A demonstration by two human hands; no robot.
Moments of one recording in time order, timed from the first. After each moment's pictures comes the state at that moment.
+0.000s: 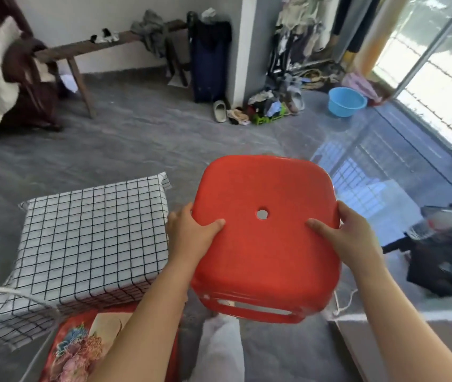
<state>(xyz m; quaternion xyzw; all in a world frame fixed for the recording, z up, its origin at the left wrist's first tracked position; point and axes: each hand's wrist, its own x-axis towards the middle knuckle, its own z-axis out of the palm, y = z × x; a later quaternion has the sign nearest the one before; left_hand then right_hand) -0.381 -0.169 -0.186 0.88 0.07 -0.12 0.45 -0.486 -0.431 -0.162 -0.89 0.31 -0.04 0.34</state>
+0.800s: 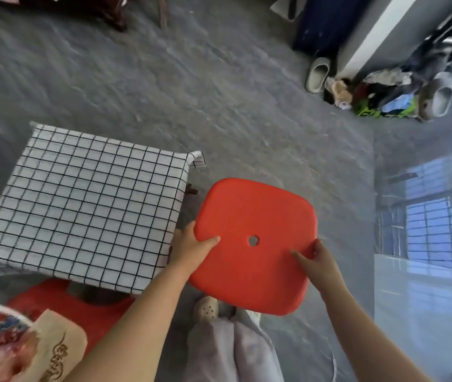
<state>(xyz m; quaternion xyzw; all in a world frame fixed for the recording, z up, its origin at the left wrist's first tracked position) -0.145 -0.213 -0.410 0.78 0.33 -0.28 0.45 -0.143 -0.489 -0.421 -0.85 0.26 0.25 0.39</state>
